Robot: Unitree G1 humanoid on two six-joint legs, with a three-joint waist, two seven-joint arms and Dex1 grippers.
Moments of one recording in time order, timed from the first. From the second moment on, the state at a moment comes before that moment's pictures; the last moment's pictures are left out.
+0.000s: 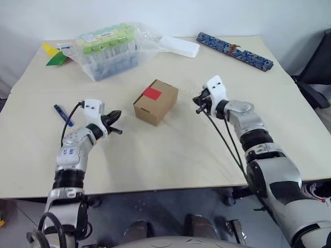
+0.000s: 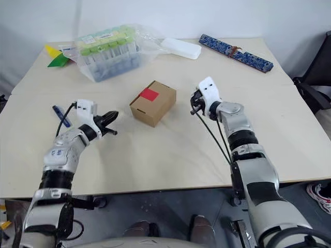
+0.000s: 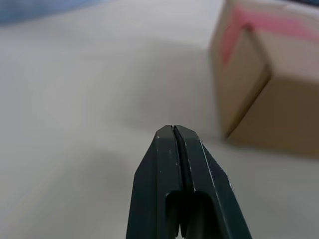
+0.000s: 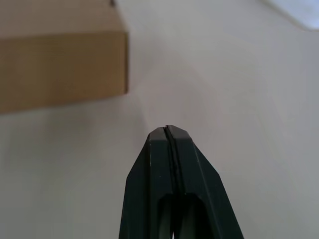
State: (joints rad) left arm -0.68 0.45 0.17 0.53 -0.30 0.25 -0.54; right arm -1.11 -0.31 0.03 1.03 -0.01 0.12 0.68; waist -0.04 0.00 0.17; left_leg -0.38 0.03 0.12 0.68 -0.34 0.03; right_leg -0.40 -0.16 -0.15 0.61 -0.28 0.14
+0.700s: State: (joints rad) left arm -1.11 0.37 0.16 1.23 -0.18 -0.02 -0.78; right arm -0.89 -0.15 0.06 0.40 0.04 0.56 0.58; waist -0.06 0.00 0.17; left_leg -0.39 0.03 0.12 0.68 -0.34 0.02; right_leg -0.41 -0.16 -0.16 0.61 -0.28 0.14
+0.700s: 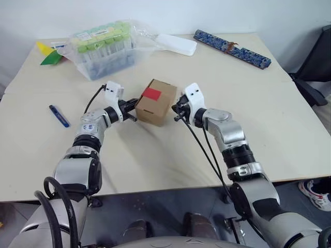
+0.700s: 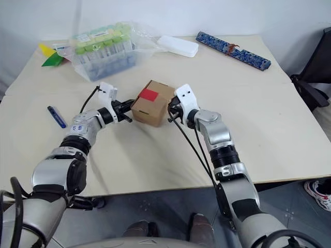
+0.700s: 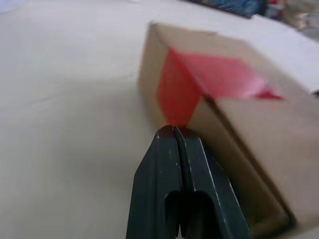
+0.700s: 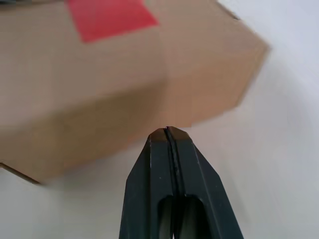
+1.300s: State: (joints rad) left arm -1.01 0.44 0.15 1.04 -0.18 0.13 -0.96; right arm -0.68 -0.09 0.22 -0.17 0.10 1.02 0.54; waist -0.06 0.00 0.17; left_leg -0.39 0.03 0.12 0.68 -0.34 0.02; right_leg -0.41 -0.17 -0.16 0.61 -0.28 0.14
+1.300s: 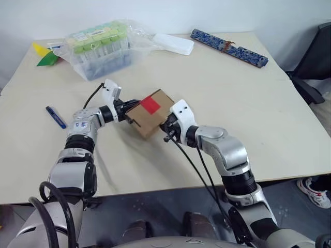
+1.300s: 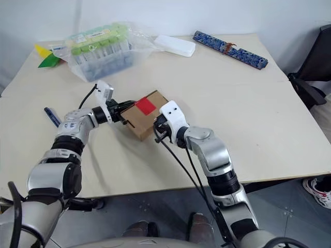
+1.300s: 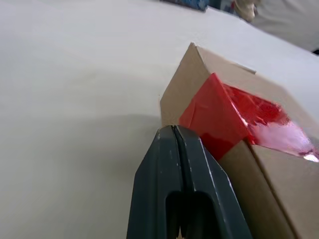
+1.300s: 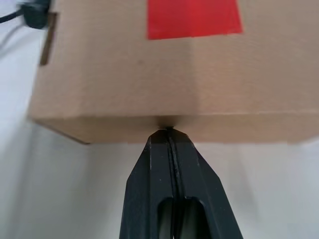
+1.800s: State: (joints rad) left arm -0.95 0.54 0.15 1.03 -0.17 0.15 -0.92; right arm -0.78 -0.16 0.28 -0.28 0.14 1.09 0.51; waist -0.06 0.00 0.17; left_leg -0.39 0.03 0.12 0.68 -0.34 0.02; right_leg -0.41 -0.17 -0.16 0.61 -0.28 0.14
